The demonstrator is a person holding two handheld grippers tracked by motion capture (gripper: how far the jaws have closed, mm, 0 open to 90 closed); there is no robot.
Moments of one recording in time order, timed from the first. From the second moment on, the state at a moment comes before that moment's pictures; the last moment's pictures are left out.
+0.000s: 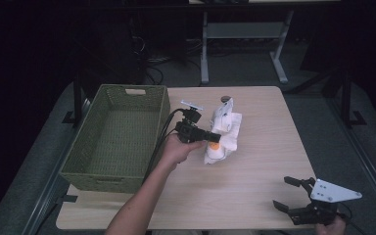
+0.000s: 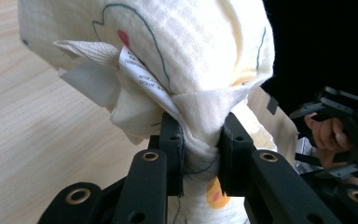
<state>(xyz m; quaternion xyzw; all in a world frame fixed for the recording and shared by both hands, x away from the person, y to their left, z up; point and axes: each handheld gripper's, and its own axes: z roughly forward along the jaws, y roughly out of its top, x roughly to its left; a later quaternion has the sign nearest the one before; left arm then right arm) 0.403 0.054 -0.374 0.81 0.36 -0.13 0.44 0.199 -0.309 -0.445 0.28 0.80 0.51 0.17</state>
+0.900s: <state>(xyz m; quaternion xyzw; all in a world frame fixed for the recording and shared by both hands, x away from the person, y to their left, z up) 0.405 0.018 -0.418 0.83 0.41 -0.08 0.37 0.197 -0.308 -0.445 0.27 0.80 0.51 0.17</state>
